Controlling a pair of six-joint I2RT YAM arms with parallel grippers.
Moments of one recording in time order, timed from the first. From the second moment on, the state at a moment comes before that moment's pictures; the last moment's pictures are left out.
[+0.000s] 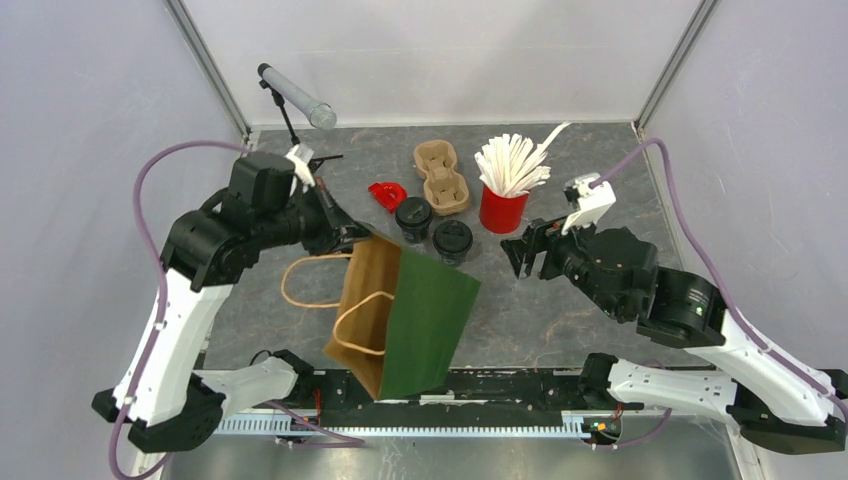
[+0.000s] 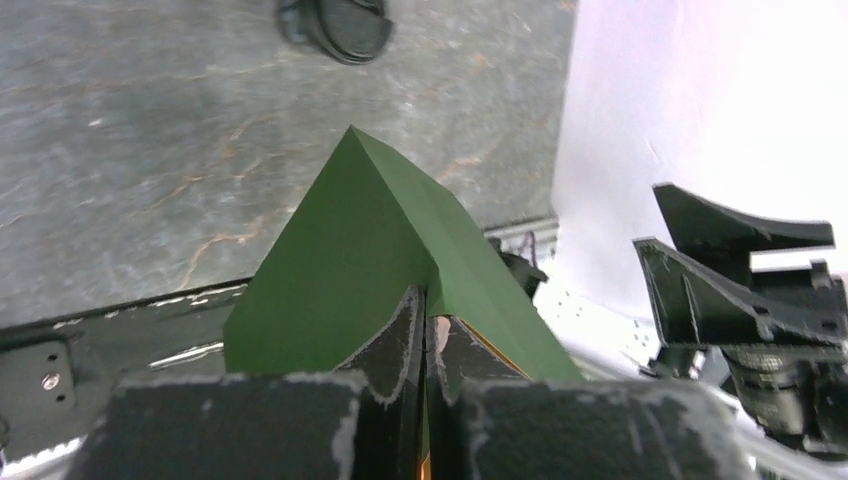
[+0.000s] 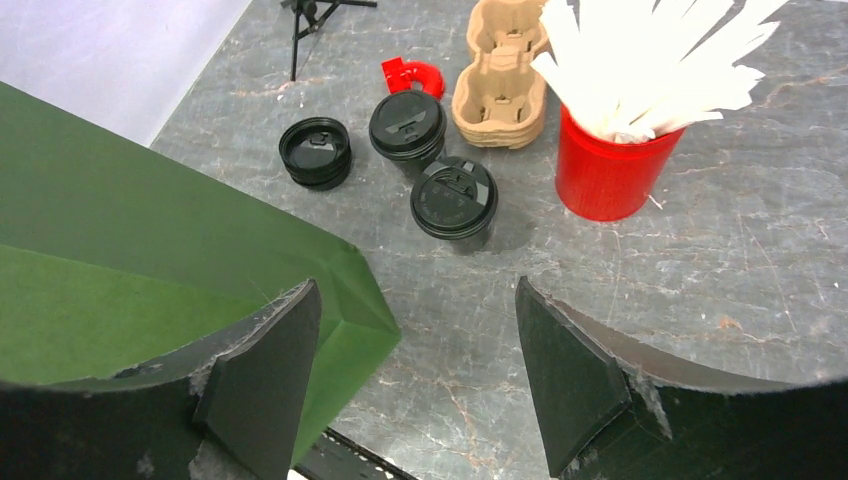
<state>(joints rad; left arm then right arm) -0.54 1.11 1.69 -1.23 0.22 -0.91 1.08 0.81 1.25 -0.77 0.56 0.43</state>
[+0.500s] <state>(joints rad) -0.54 1.01 1.47 -1.39 -0.06 -1.30 1.08 0.81 1.22 -0.74 0.53 0.38</state>
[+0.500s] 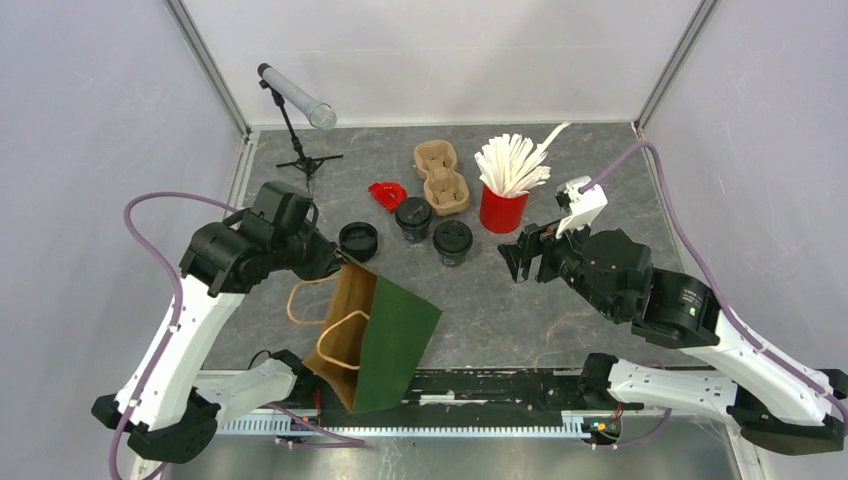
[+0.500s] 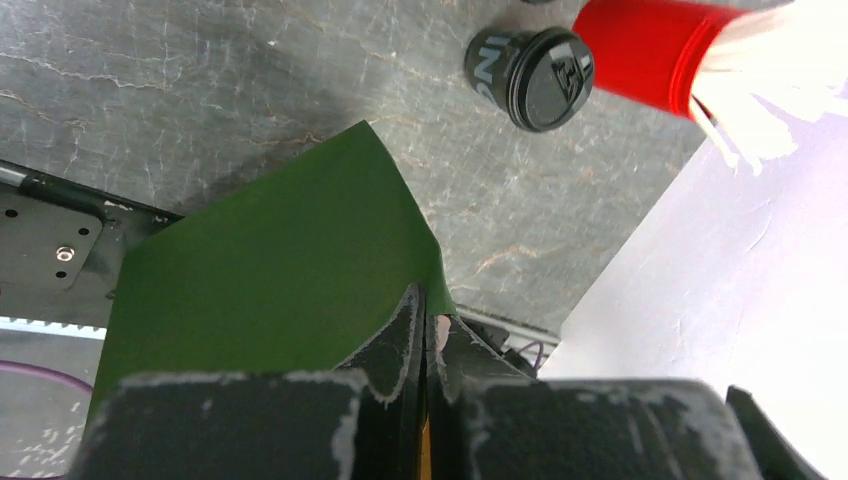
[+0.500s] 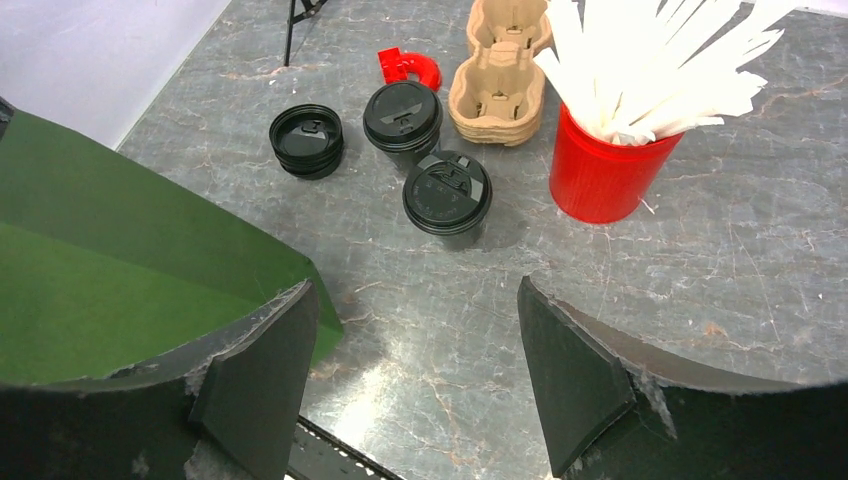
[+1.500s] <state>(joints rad) -0.54 1.25 1.81 -1.37 -0.18 -0.61 1.08 0.97 1.21 -0.64 0.38 0.35</state>
